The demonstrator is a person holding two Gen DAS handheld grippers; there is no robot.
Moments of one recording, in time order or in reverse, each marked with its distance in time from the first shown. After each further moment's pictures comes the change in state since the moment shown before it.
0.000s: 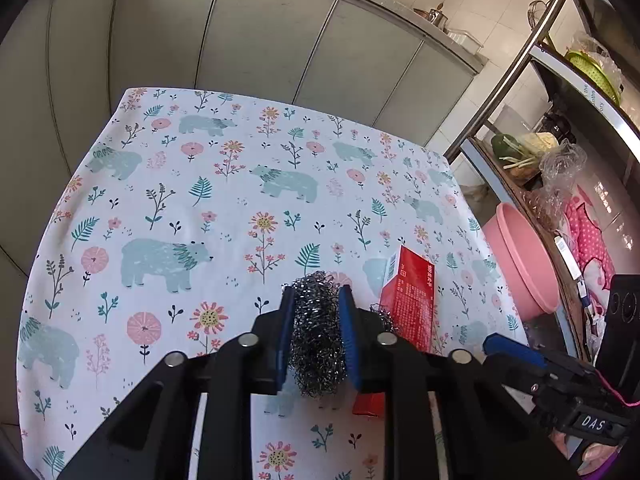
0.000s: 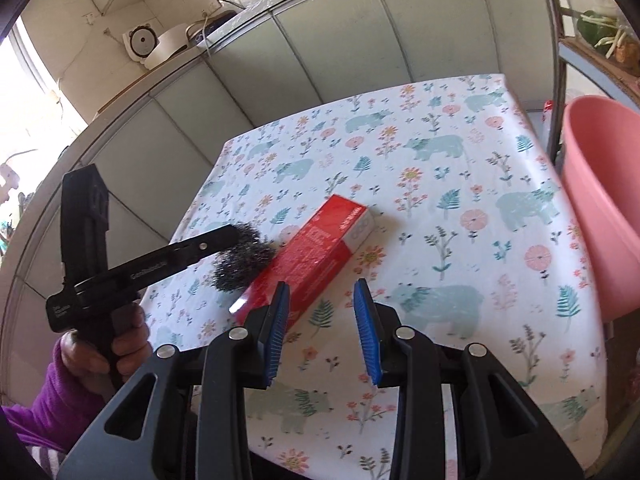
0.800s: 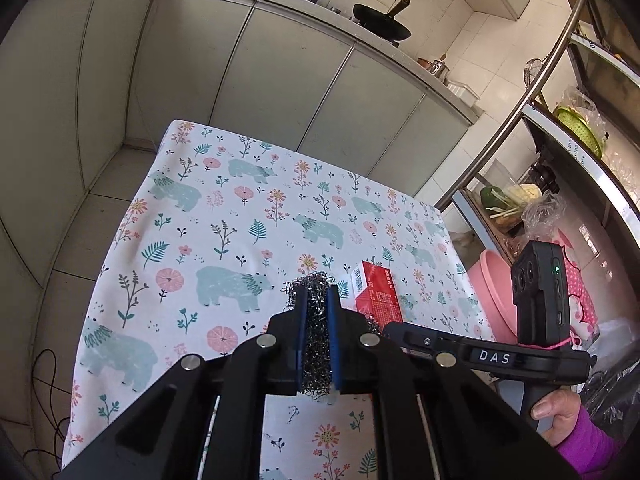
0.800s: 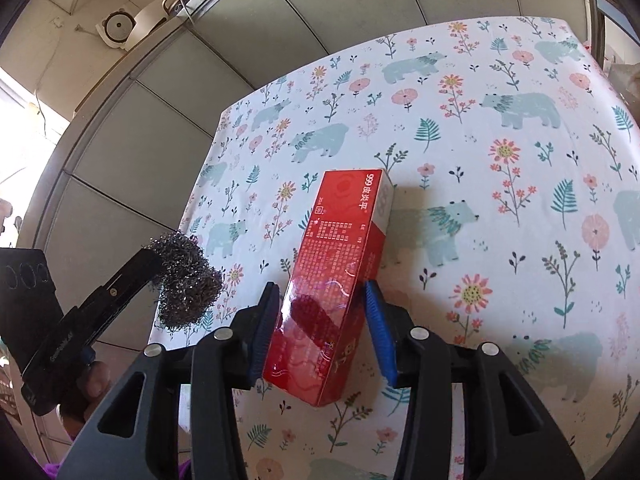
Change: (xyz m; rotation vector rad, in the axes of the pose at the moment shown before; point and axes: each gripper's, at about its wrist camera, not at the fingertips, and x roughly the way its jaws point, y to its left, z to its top) left arm -0.062 0.046 0.003 -0.068 -0.142 -0.044; right arm 0.091 0.024 0.044 0.099 0.170 0.016
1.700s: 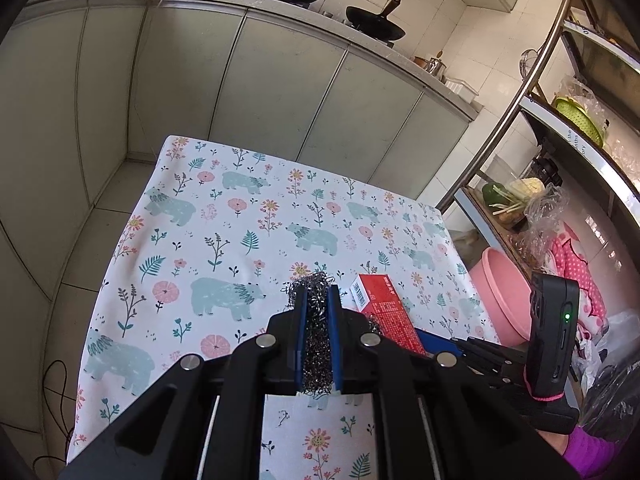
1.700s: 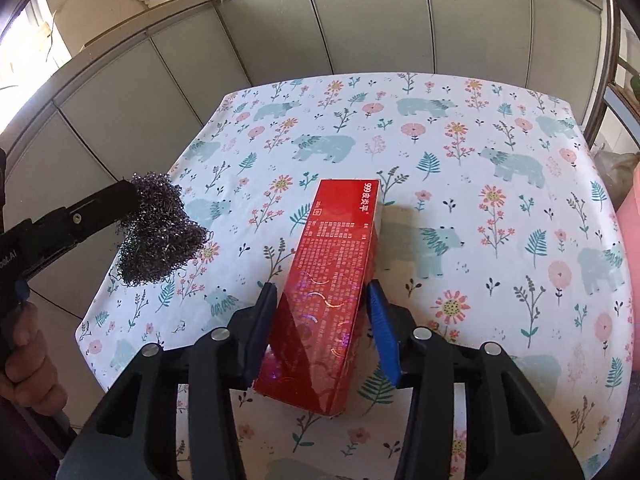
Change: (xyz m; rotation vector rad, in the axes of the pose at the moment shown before) left arm -0.003 -0.022 0.002 0.050 -0.023 0.037; right arm -0.012 0.020 -0.022 -0.227 -0.123 -0.190
